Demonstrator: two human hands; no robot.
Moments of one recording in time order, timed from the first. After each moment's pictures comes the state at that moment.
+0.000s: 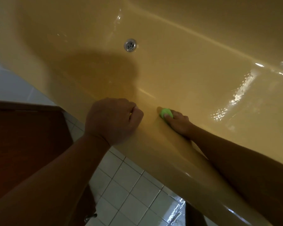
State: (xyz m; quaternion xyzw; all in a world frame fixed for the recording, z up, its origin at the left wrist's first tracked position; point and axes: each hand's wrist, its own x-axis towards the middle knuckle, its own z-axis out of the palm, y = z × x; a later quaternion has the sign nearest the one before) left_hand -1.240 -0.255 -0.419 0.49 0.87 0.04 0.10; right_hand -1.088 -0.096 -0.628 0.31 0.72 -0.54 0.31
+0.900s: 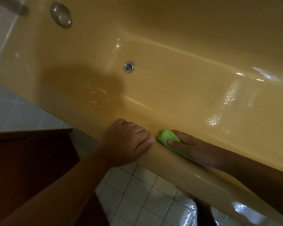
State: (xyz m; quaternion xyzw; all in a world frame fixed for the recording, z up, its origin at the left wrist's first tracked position) left_hand -1.274 -0.276 -0.400 0.64 0.73 -0.07 0.23; right_hand -1.070 -0.111 -0.457 0.24 0.65 -0.68 0.25
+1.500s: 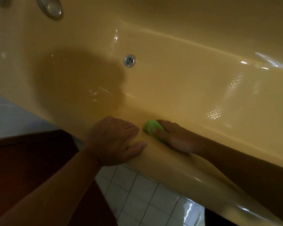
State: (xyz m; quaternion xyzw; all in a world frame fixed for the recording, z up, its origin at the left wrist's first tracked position) left_hand -1.330 -0.289 -0.409 0.67 0.72 -0.06 0.20; right_hand -1.149 -0.129 -0.514 0.23 0.69 -0.63 0.26
